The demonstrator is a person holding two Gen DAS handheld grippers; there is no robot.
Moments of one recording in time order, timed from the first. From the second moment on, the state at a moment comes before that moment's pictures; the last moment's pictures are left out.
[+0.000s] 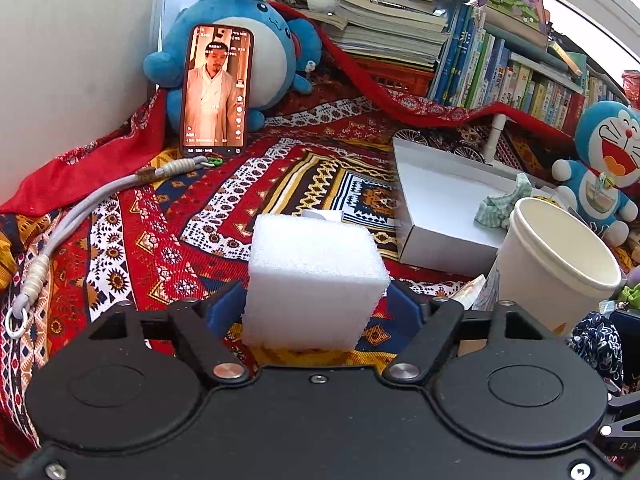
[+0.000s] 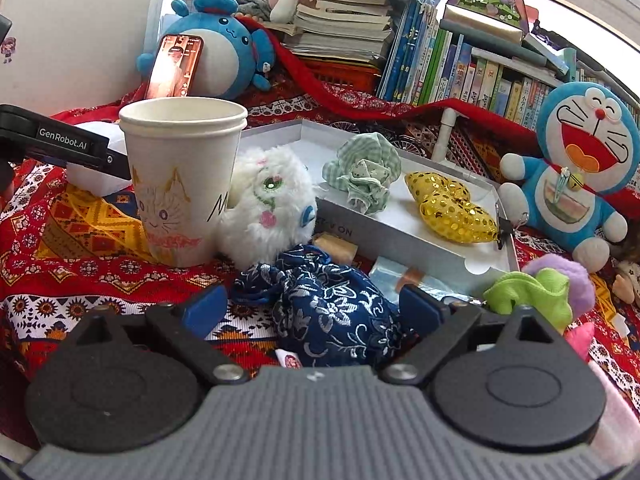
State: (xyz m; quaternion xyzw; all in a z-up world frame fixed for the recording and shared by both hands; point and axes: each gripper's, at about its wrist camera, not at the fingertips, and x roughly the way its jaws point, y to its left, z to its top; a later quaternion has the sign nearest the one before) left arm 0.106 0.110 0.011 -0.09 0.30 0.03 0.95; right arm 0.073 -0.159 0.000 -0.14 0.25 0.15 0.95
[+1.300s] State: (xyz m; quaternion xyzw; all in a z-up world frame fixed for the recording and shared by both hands) left arm 0.106 0.102 0.040 -0.07 0.28 0.00 0.96; right arm 0.069 -0.170 0.016 -0.11 0.22 0.13 0.96
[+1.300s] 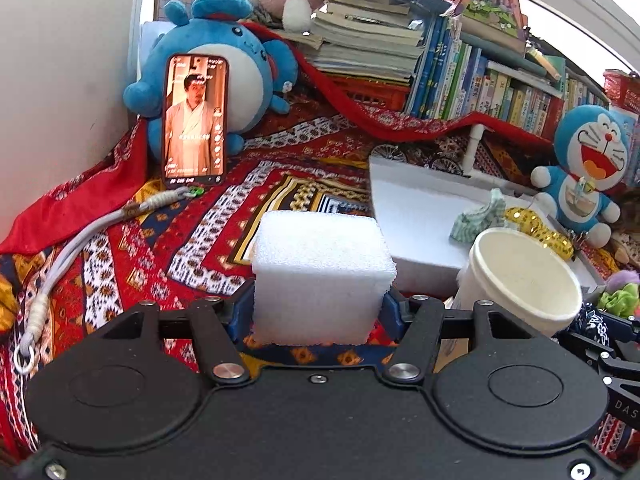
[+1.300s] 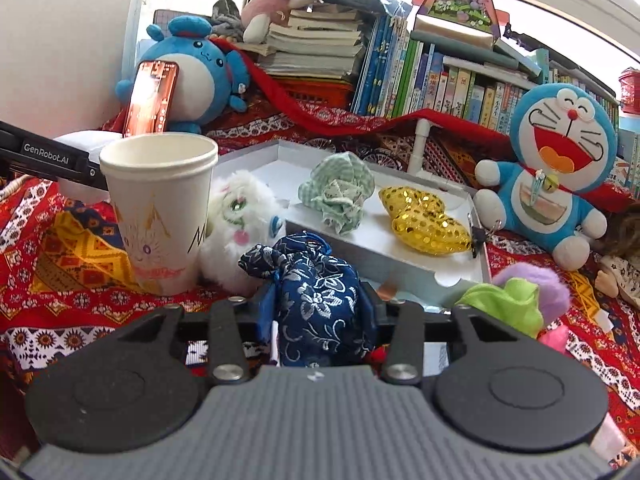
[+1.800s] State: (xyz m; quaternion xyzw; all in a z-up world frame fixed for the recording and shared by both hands) left arm 0.136 0.092 0.096 -0.08 0.27 -0.07 0.96; right arm 0.078 -0.191 0.045 -0.09 0.19 0.09 0.97
